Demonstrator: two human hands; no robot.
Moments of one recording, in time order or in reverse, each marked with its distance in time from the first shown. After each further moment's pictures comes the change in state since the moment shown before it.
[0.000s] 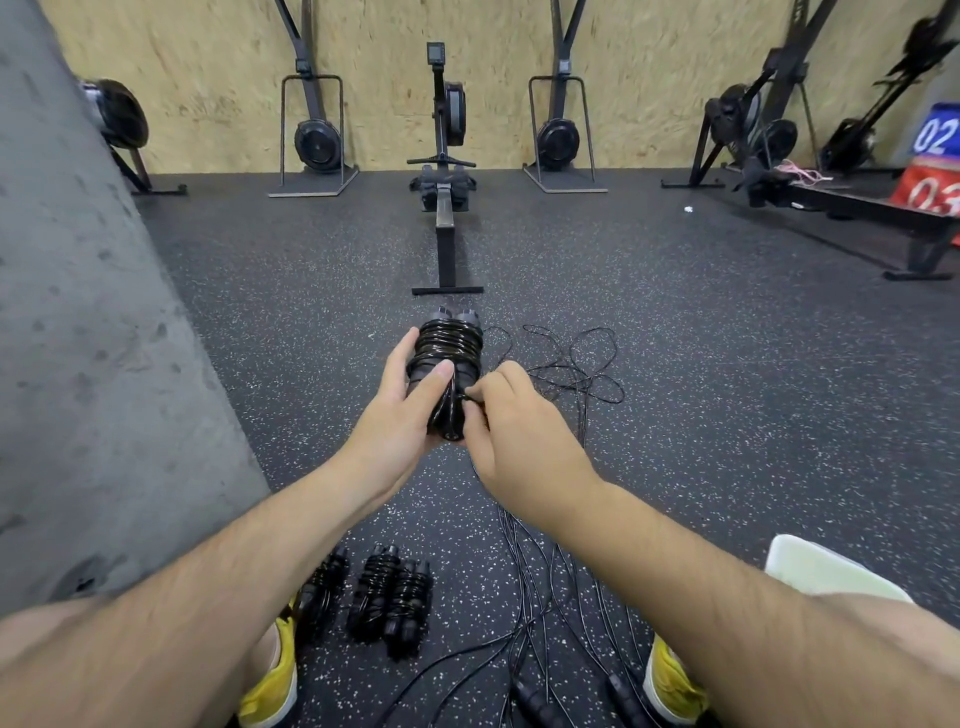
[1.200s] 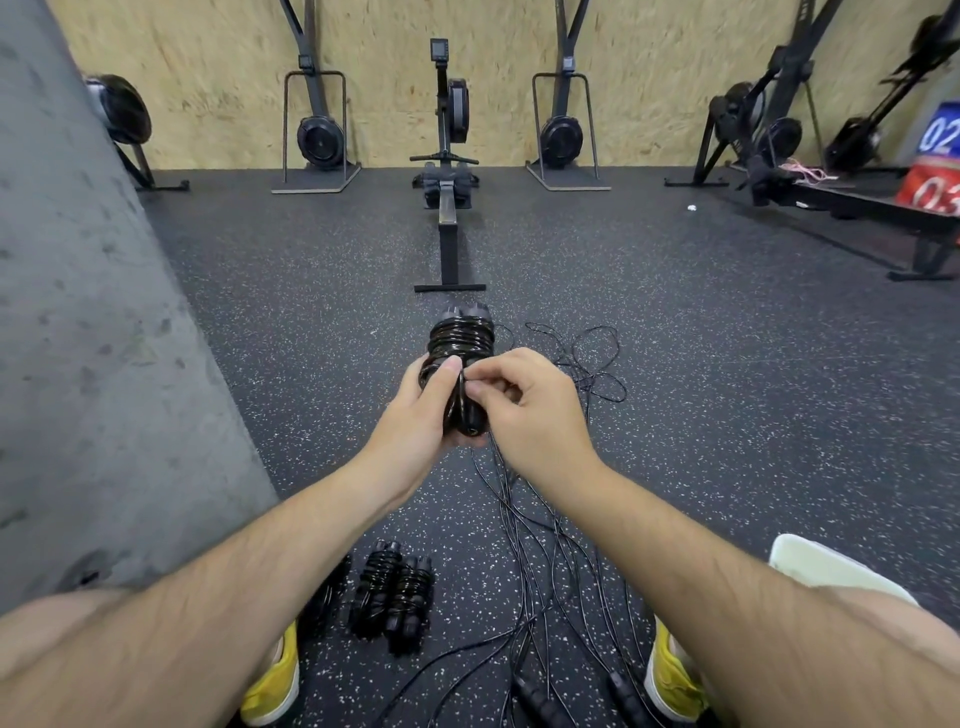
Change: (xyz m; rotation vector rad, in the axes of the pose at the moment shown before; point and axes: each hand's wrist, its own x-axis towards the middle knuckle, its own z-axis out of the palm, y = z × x) left_hand 0.004 -0.013 0.004 0.034 0.013 -0.047; right_hand 0.013 0.012 0.010 0.568 0.060 0.379
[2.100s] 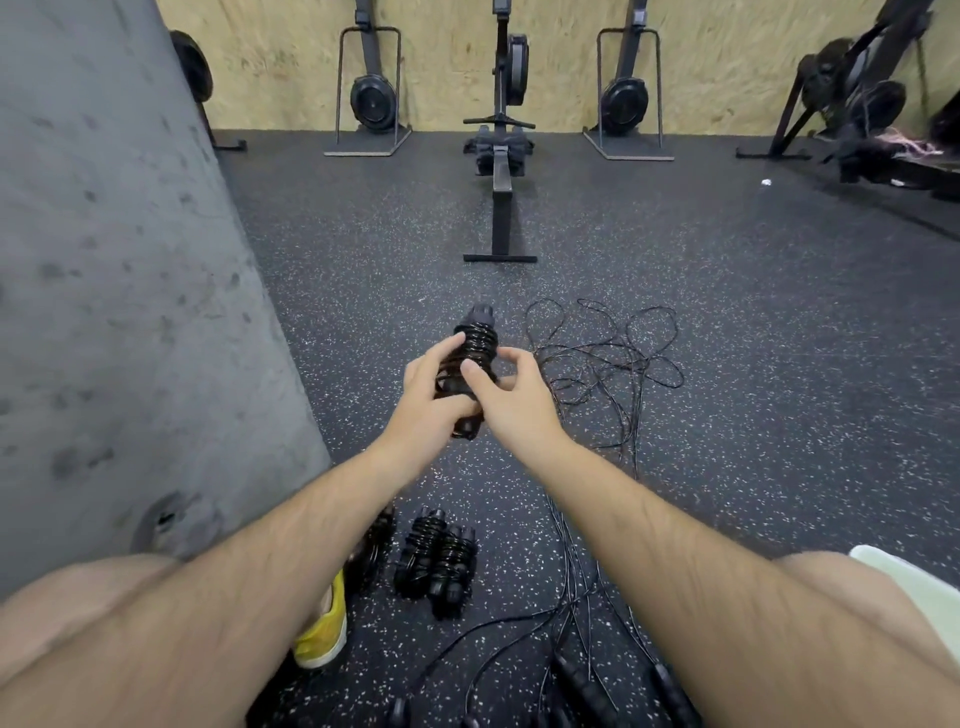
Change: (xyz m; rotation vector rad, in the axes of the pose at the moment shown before) left_hand 0.018 -0.032 -0.080 0.449 0.114 0.073; right_hand 0.012 0.034 0.099 0.139 -0.180 0.551
